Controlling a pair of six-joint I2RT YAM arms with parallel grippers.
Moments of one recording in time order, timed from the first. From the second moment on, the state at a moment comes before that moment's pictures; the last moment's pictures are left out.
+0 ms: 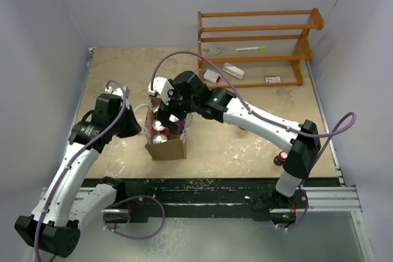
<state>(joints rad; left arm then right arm) -0.27 0.89 0.96 -0.91 0.06 -0.45 0.97 1.72 1.63 -0.54 -0.15 -0.25</state>
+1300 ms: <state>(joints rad) -0.34 0.90 0.96 -0.92 -0.02 -0.49 0.91 1.95 1.63 -0.57 -0.14 -0.59</state>
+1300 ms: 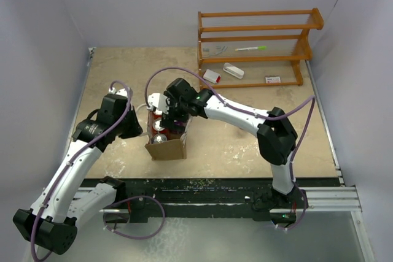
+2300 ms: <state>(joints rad) -0.34 0.91 0.96 -0.92 -0.02 -0.49 0.91 2.09 1.80 -0.72 -0.13 -0.56</state>
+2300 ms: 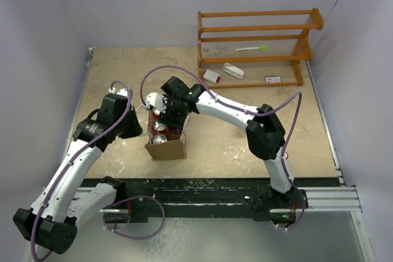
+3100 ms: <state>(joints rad) -0.34 0.91 0.96 -0.92 -0.03 -0.49 0.90 2.06 1.86 -0.78 -0.15 -0.50</state>
